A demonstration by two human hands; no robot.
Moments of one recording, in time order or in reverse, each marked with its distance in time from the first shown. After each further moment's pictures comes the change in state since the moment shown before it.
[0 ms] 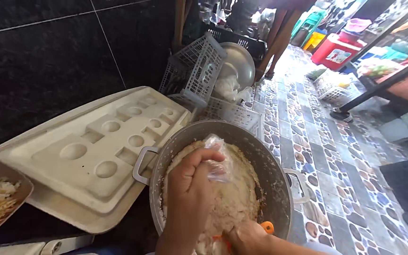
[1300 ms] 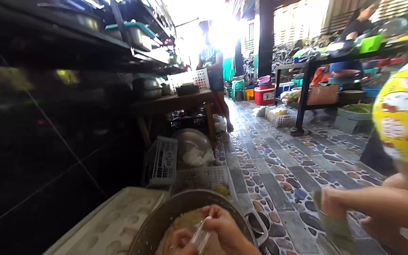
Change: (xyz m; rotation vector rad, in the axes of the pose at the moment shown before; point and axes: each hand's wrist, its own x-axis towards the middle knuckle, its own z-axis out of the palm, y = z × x) left_hand -0.018 -0.008 0.023 0.588 -0.600 0.247; right_hand -0.059 0.038 -0.100 1.806 1.264 -0.704
